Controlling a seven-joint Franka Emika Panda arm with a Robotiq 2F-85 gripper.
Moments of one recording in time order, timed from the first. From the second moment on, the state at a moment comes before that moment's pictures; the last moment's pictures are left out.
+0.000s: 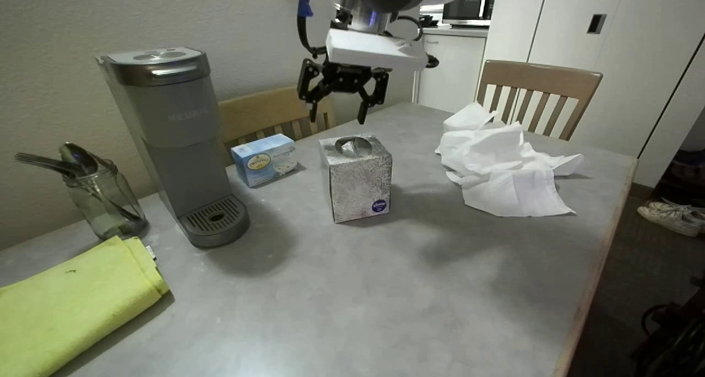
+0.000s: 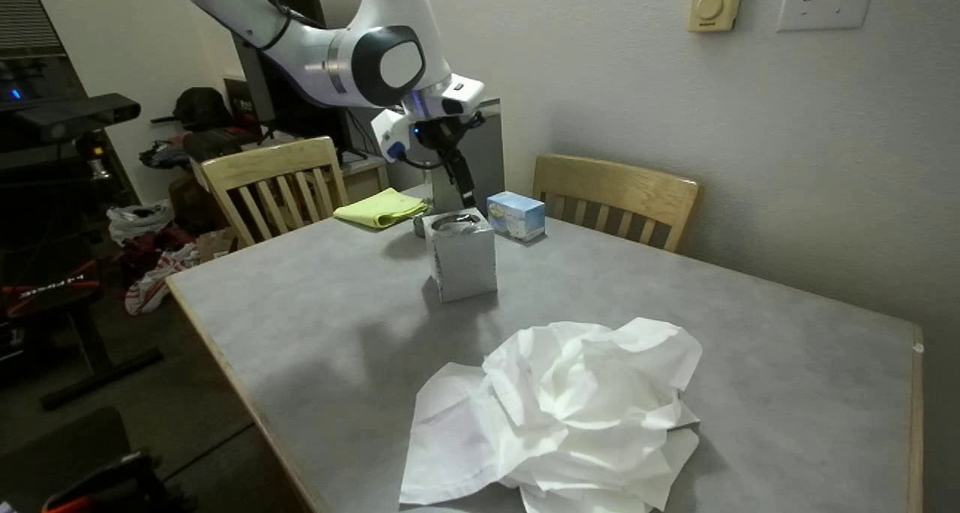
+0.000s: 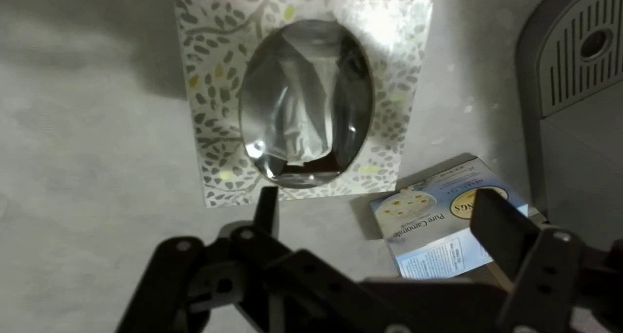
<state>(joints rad) 0.13 0.57 0.00 -1.68 -0.02 2.58 0.61</state>
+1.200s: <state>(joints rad) 0.14 0.61 -0.02 -1.59 0.05 2.46 0.57</state>
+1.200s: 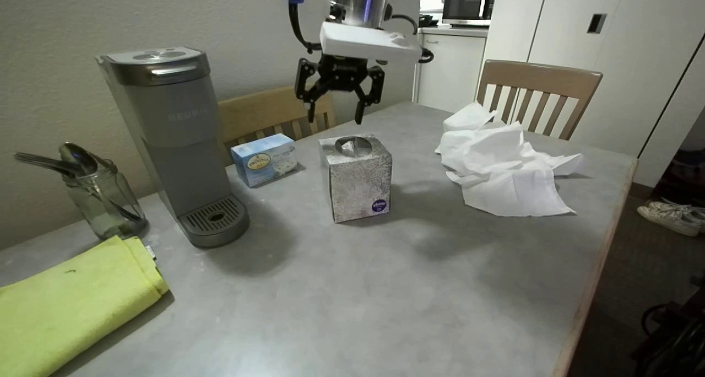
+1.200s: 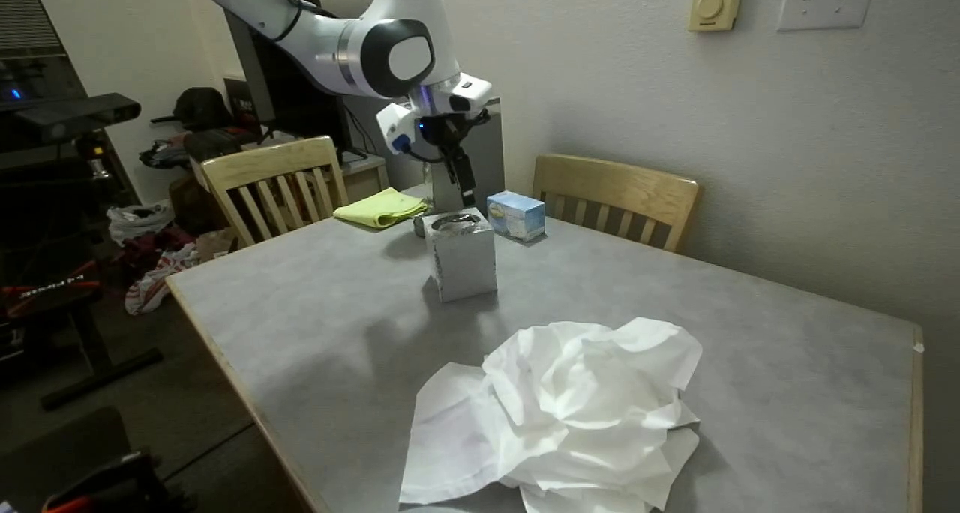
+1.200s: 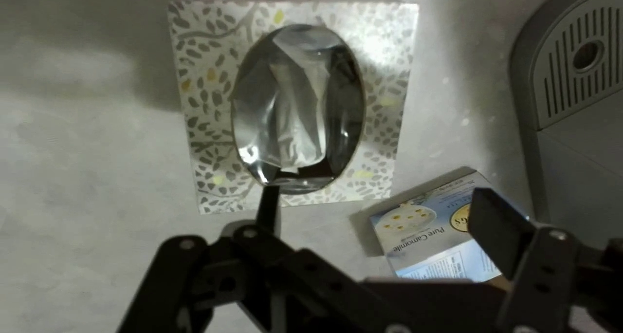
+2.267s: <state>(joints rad) 0.12 0.66 -0.03 -1.57 0.09 2.32 0.57</state>
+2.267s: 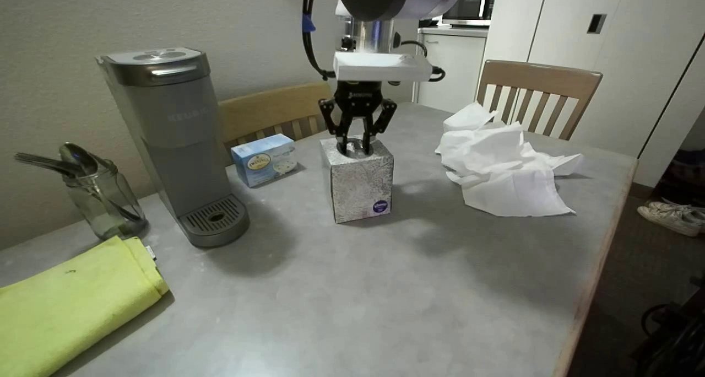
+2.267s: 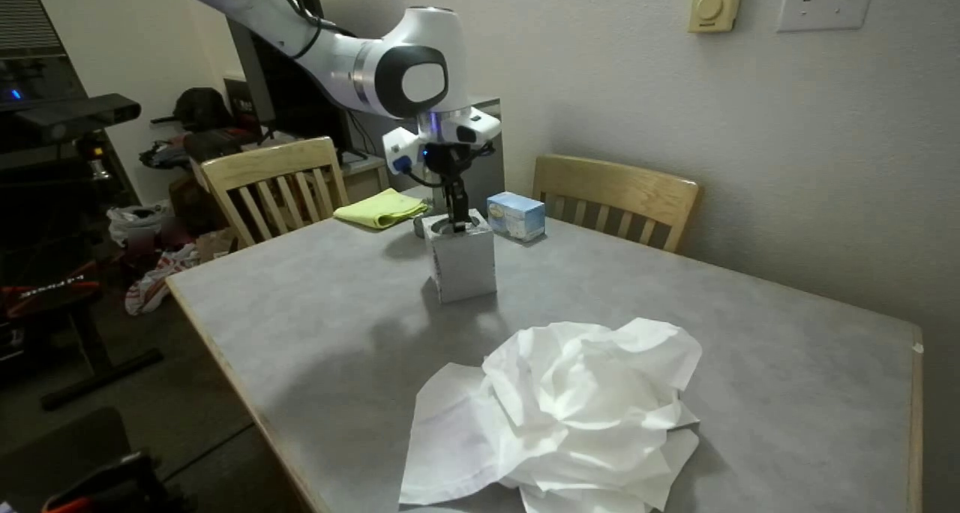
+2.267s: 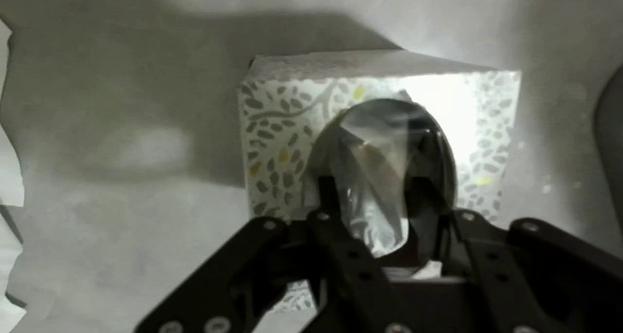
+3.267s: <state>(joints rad) 0.11 0.69 -0.03 -1.55 0.09 2.28 0.57</state>
